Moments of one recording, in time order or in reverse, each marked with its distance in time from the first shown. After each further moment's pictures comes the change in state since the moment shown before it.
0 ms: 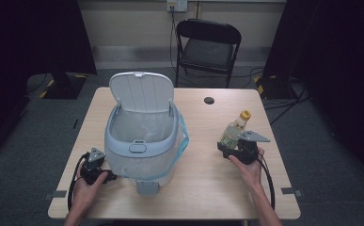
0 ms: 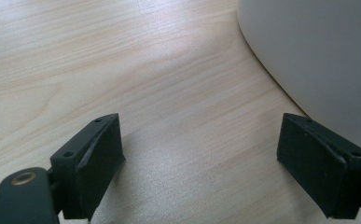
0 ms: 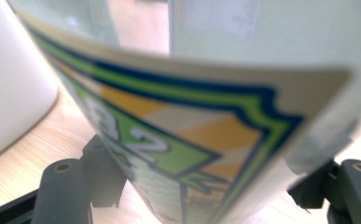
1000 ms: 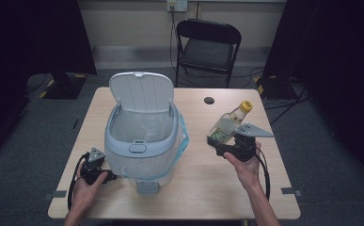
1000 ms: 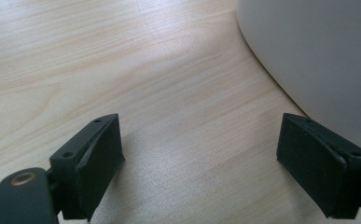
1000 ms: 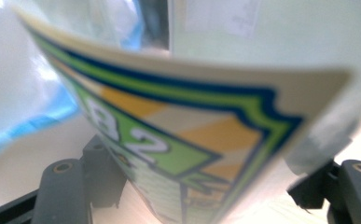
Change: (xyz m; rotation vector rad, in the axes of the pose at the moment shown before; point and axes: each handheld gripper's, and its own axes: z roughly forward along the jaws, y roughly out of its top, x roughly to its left) left arm 0.000 0.000 0.000 -0.001 -0.002 0.001; right arm 0.049 0.058 -0.040 -0.130 0.168 -0.024
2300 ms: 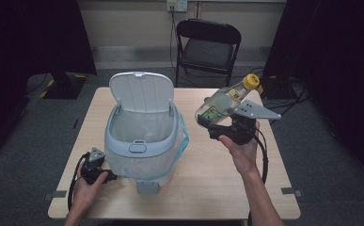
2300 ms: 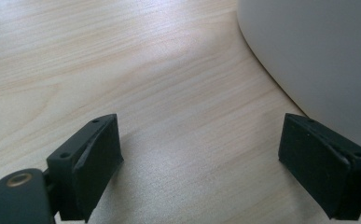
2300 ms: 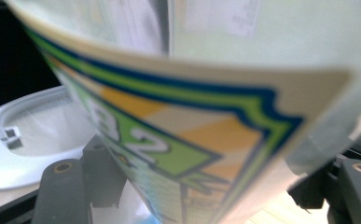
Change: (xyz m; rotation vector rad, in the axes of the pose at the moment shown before) left arm 0.000 0.001 0.001 0.004 0.007 0.004; right arm 0.041 0.088 -0.018 -0.185 0.105 -0.081
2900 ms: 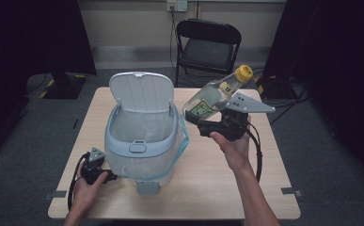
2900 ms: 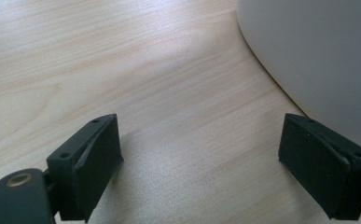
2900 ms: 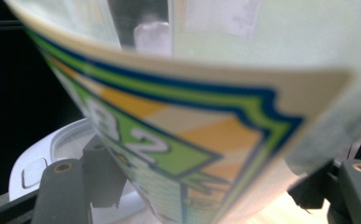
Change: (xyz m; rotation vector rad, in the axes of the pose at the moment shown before) left arm 0.000 0.000 0.000 0.000 -0.002 0.000; right arm 0.022 0.026 0.012 -0.040 0.099 -0.014
